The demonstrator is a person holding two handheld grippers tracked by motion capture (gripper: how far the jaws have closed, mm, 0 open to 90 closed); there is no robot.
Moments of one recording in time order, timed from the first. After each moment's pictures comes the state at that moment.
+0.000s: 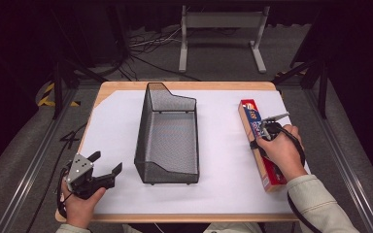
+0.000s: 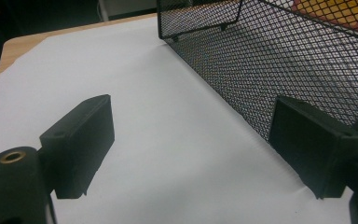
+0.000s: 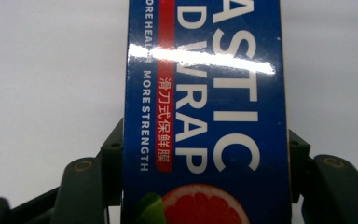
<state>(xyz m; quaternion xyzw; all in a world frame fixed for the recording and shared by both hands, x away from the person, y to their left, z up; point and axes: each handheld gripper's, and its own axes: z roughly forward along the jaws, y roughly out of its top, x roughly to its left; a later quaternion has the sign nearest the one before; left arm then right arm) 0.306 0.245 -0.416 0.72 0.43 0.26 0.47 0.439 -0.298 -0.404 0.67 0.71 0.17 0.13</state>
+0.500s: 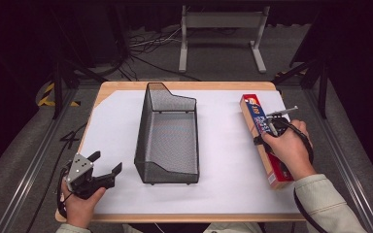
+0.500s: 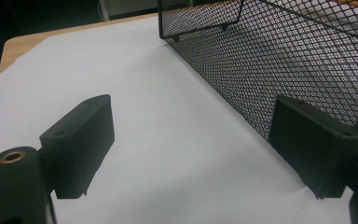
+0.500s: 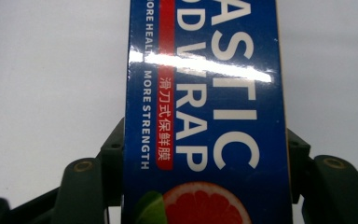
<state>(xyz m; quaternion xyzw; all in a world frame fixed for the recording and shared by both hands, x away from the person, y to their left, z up) 0.306 0.245 -0.416 0.72 0.43 0.27 0.47 0.430 -0.301 -0.368 0.66 0.72 0.18 0.14</state>
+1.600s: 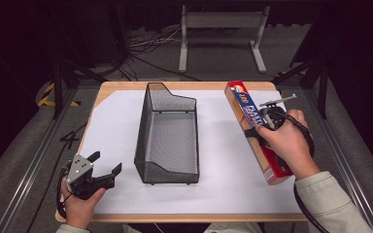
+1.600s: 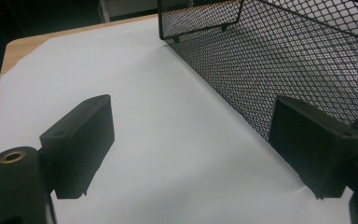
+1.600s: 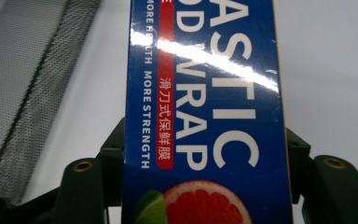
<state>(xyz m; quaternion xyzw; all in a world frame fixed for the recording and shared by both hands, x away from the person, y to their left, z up) 0.304 0.245 -0.416 0.73 0.43 0.27 0.47 0.412 -0.260 -0.310 0.60 0.75 0.24 0.13</state>
